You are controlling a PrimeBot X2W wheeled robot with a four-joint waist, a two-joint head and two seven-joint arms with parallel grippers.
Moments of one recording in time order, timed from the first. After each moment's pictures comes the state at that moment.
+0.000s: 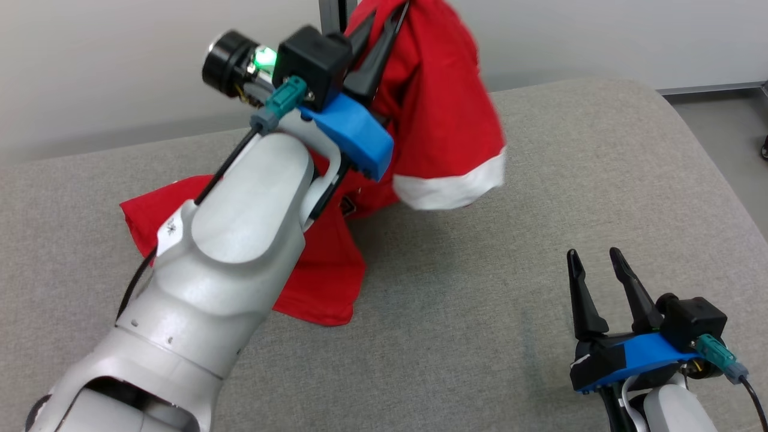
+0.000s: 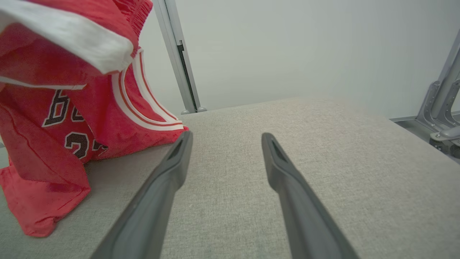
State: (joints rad) left arm -1.00 0.06 -0.66 0.74 -0.37 -0.13 -0.26; right arm -0.20 -0.05 0.01 0.34 0.21 0.13 -0.26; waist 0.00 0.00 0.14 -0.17
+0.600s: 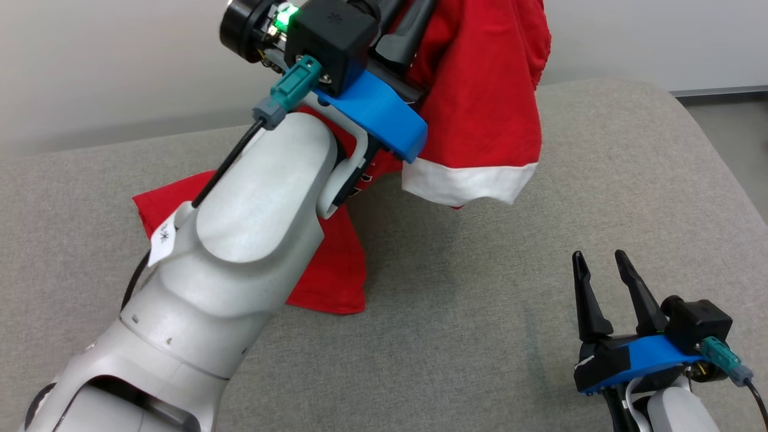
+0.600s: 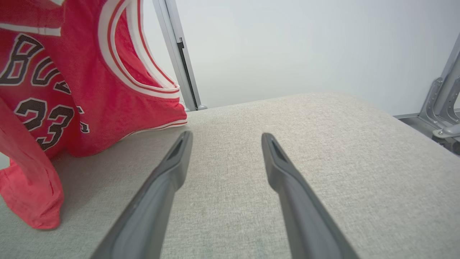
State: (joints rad) left arm -1.05 0.05 -0.68 0.55 -0.41 -0.10 -0.26; right arm -0.19 -0.05 0.00 0.34 0.21 0.13 -0.26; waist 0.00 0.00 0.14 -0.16
